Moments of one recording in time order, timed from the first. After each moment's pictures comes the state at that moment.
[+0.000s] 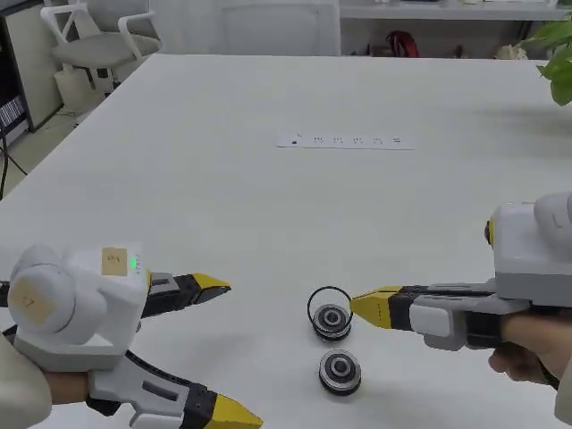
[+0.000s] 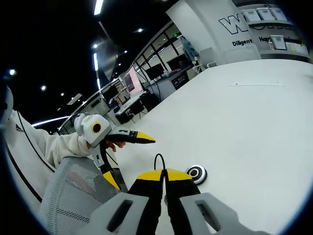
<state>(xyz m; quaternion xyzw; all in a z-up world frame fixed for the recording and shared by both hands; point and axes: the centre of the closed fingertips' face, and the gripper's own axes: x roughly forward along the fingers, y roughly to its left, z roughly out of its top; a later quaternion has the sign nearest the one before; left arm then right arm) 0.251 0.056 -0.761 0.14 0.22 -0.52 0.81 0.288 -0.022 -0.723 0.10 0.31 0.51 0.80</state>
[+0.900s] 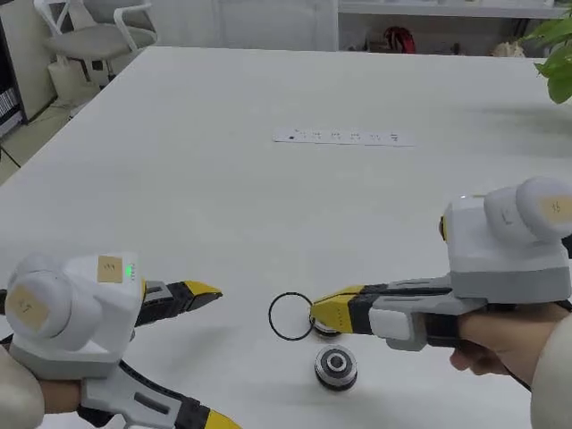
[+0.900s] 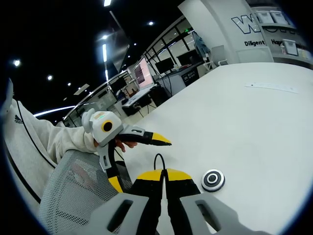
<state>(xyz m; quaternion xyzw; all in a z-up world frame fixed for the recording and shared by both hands) 0.245 0.054 -0.770 0.12 0.24 -0.53 0.81 0.272 0.011 -0.720 0.07 0.31 0.54 0.78</state>
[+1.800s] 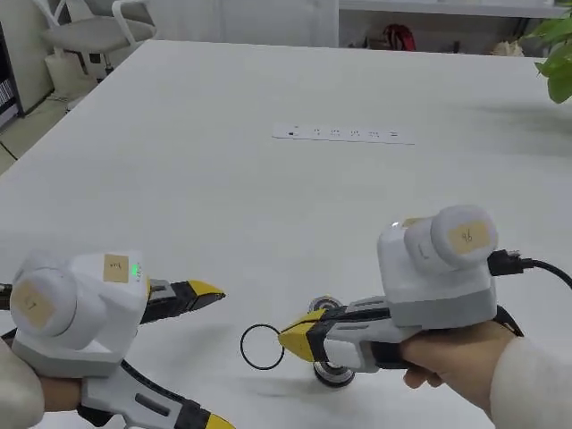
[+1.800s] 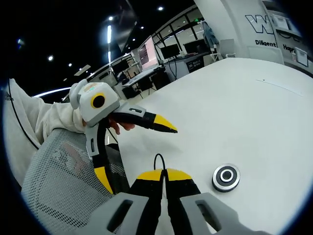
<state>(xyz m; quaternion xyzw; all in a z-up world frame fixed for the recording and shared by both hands) 0.239 0.050 -0.775 0.13 0.24 -0.54 0.80 0.259 0.037 -0.766 -0.01 0.34 0.56 0.76</state>
